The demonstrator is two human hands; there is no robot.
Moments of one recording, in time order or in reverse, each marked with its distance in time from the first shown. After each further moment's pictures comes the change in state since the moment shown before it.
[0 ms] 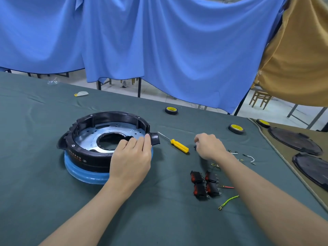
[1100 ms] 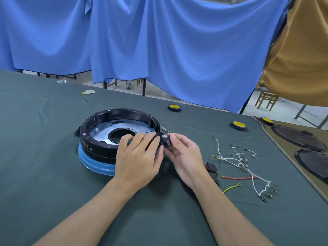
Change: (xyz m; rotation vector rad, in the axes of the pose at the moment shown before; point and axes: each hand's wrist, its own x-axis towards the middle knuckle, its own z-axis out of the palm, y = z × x) left_hand -0.021 0.014 -0.018 -0.314 0.252 -0.053; right_hand -0.100 -0.083 0.020 1.991 -0.093 -0.135
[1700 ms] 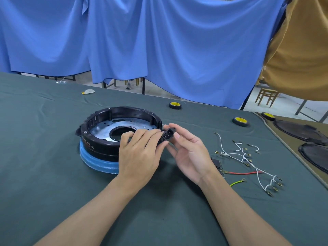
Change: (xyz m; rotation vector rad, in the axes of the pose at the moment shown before) left_hand 0.002 0.000 -0.004 -0.092 0.078 -0.041; right_hand -0.006 -0.004 -0.004 0.139 -0.254 -0.003
